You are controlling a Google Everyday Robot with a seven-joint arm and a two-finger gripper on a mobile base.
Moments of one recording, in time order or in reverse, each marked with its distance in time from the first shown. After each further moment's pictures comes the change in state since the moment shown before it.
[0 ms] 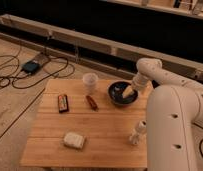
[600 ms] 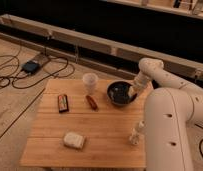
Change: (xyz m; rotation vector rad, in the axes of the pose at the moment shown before) arm -0.003 -0.002 0.001 -0.075 0.008 0.026
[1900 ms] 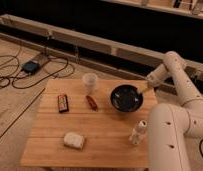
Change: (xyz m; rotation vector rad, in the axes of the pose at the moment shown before) arm 0.027 -0.008 -0.072 -0.397 -0.020 -0.169
